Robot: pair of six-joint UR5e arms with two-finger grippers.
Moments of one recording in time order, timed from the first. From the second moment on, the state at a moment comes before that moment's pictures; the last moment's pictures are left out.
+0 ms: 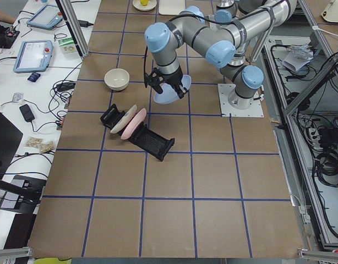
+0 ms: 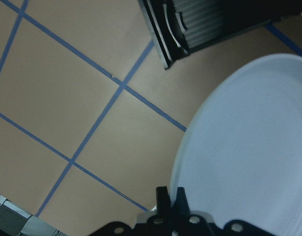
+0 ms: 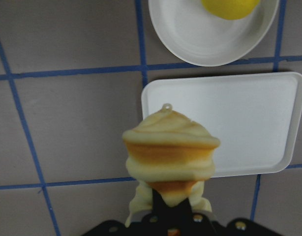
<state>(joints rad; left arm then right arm) -0.95 -1.60 -1.51 -1.88 1.74 0.06 1.18 -1.34 1.33 -1.34 -1.67 -0.31</state>
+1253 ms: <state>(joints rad) -1.60 -1.80 -2.04 -0.83 1.26 -0.32 1.71 -1.26 1.33 -1.50 -1.47 0.39</state>
